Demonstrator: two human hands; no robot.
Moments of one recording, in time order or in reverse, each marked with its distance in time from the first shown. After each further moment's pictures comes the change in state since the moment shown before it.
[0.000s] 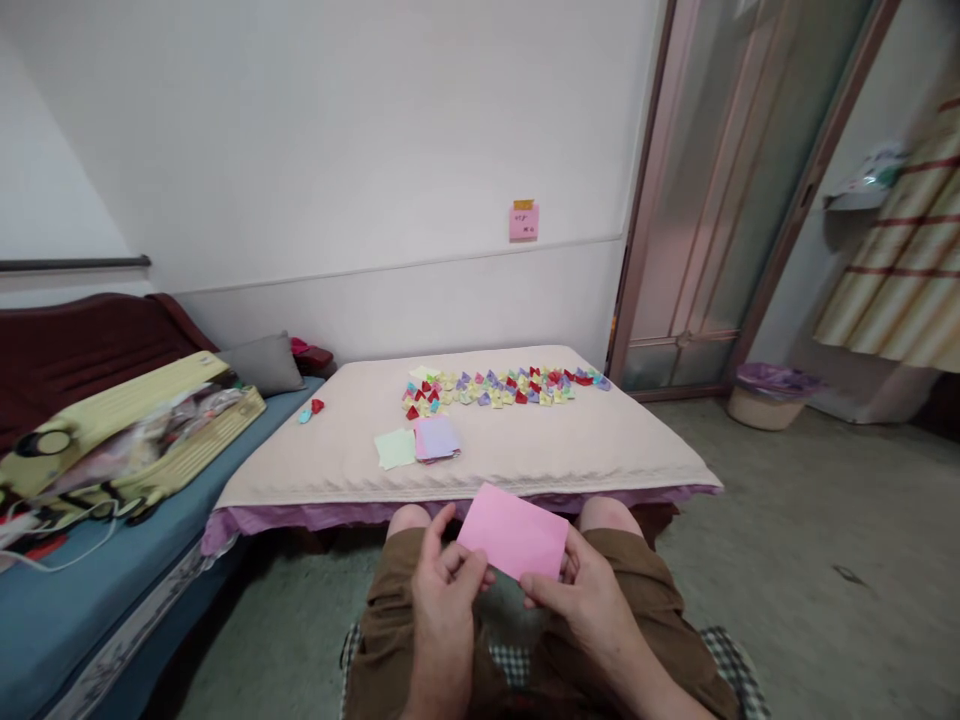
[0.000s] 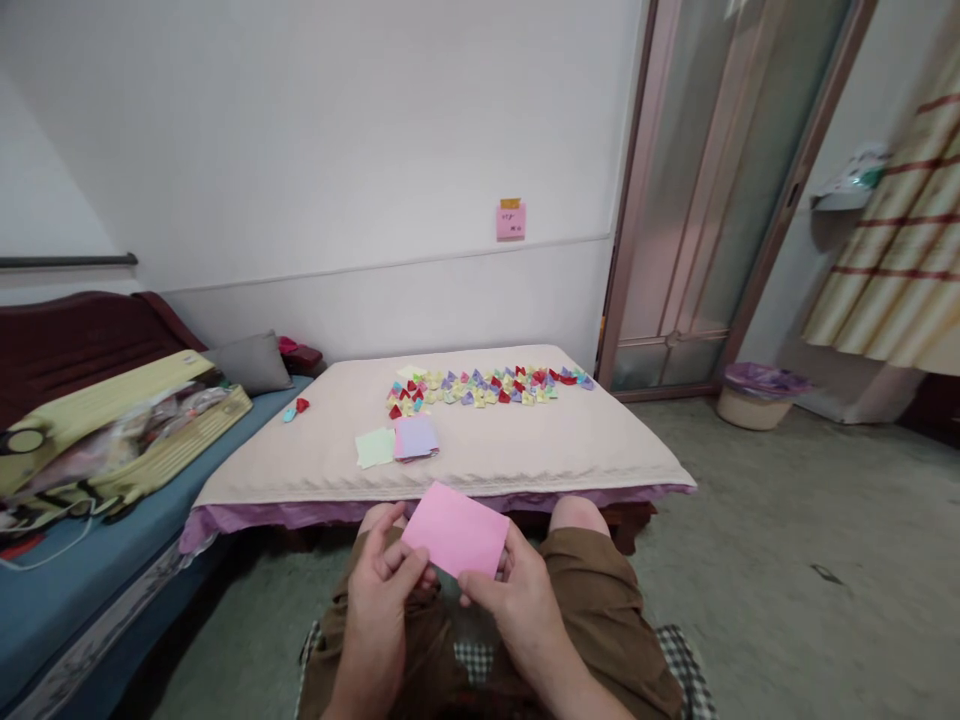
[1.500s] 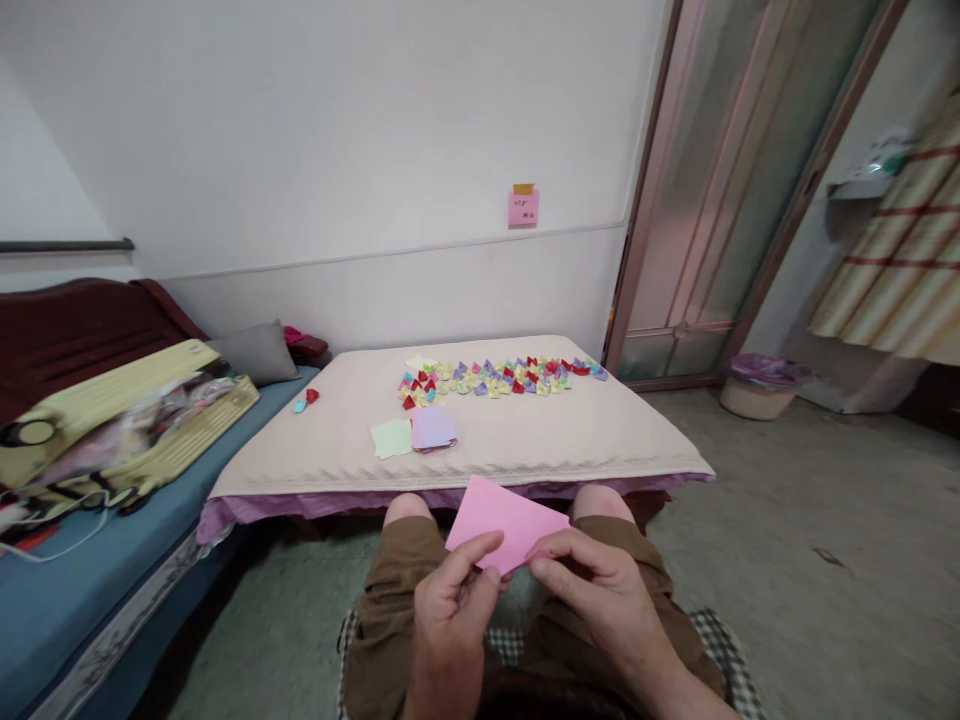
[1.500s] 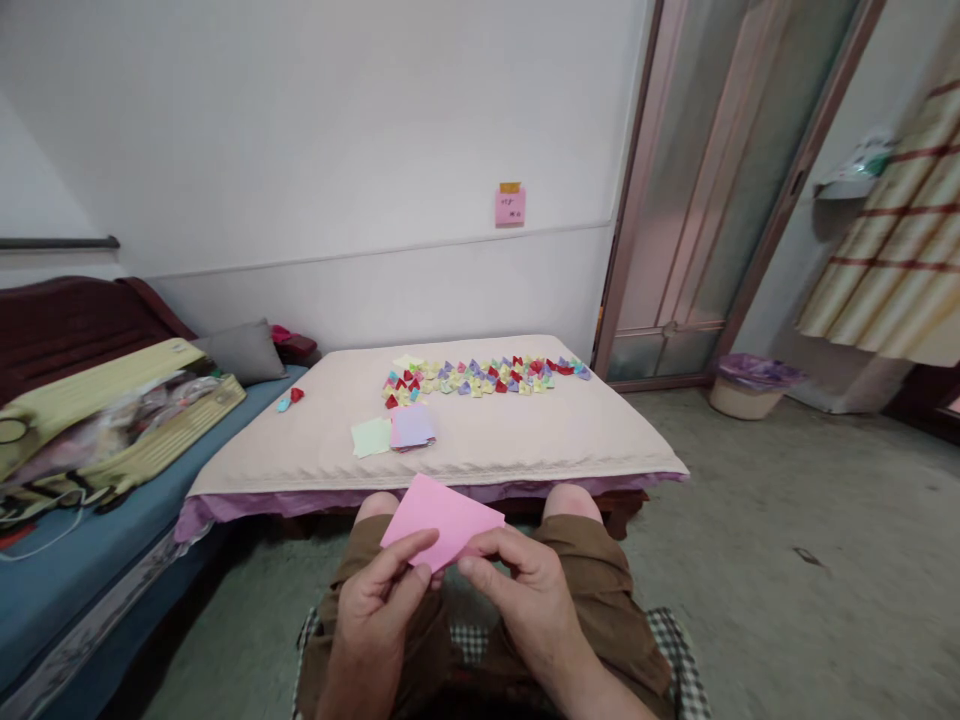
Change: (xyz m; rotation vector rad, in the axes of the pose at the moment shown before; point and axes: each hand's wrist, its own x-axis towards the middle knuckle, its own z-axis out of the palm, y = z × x) left_hand -0.025 0.013 -0.006 0.380 -0.136 0.120; right_hand -0.011 -0.022 -0.012 -0.383 -0.052 -0.237
